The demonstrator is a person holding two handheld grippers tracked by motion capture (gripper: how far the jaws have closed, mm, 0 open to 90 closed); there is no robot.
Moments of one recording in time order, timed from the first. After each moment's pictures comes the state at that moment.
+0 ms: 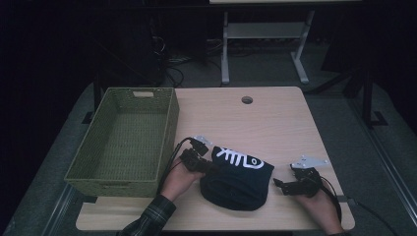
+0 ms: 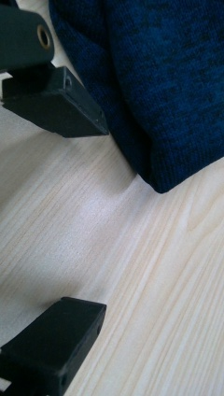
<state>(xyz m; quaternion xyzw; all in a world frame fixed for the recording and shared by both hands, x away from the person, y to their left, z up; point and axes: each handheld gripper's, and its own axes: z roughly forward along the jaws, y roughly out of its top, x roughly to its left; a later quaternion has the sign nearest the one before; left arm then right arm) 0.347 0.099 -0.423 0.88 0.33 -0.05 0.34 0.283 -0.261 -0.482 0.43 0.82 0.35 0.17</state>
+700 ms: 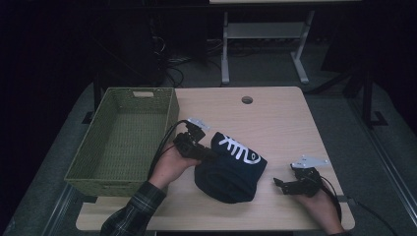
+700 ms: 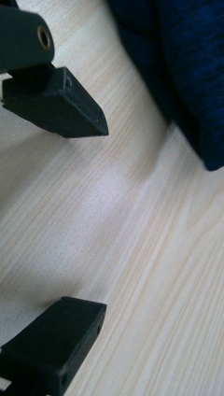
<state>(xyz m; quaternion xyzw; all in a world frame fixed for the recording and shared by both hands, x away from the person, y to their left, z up) 0.349 0.106 -0.346 0.89 0.29 -0.04 0.35 0.283 -0.261 -0.482 0.43 0.81 0.35 0.17</state>
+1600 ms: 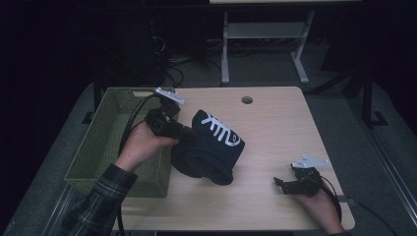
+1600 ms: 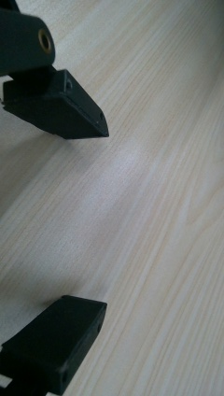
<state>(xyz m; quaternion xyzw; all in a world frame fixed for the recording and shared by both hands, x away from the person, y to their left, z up) 0.353 0.157 -0.263 0.89 0.29 -0.03 0.36 0.284 -0.262 -0.482 0.43 0.81 0.35 0.17</state>
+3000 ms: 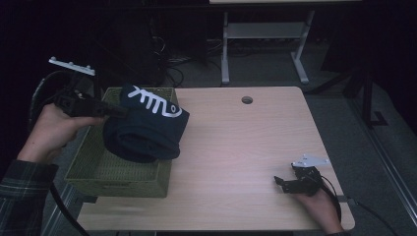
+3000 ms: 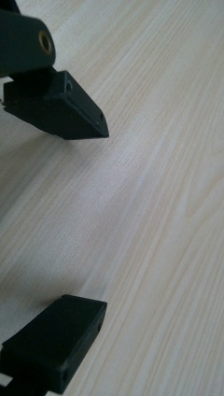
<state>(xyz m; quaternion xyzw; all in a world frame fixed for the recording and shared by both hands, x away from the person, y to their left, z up) 0.338 0.312 -0.188 0.84 0.39 0.02 0.39 0.285 -0.263 -0.482 0.44 0.81 0.35 0.18</state>
